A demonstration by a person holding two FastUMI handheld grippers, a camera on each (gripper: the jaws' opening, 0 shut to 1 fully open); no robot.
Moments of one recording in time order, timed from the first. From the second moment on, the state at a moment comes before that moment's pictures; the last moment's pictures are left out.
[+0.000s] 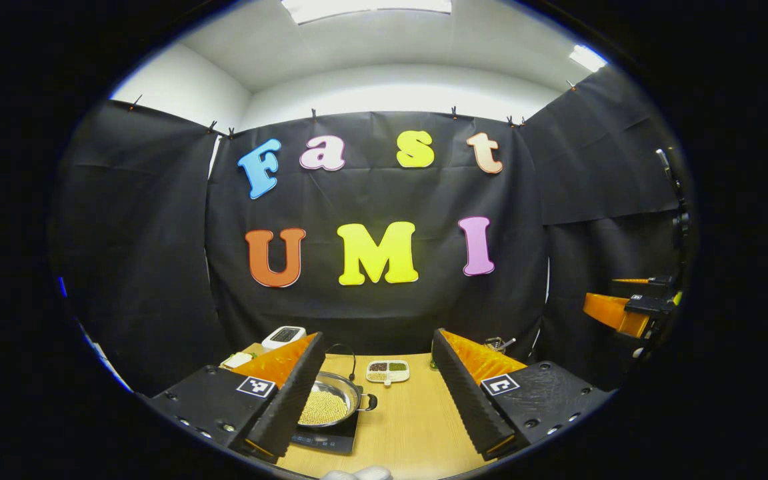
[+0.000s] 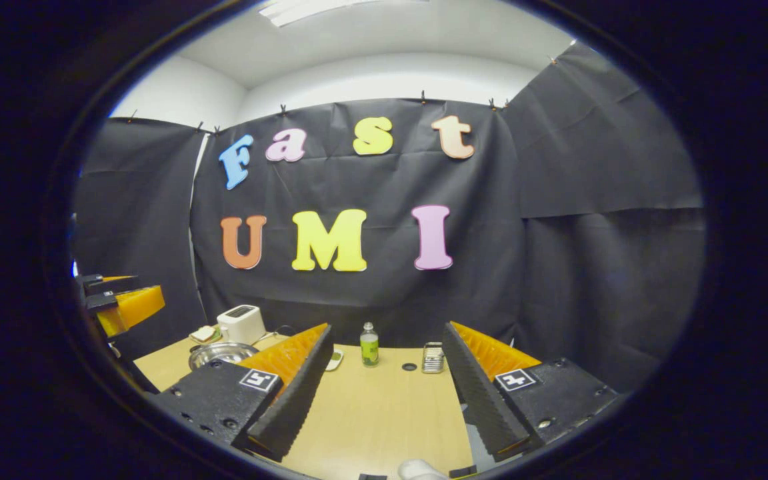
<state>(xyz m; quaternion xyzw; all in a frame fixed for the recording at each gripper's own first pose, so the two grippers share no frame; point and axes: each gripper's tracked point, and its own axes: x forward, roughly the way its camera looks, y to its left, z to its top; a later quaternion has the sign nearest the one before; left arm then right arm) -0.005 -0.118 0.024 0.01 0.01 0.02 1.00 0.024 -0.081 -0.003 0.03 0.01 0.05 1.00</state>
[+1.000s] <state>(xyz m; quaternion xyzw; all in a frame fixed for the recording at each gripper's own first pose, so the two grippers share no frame) 0.006 -0.143 0.025 0.01 0.03 0.03 1.00 0.033 -0.129 -0.015 0.04 0.02 0.05 1.00</state>
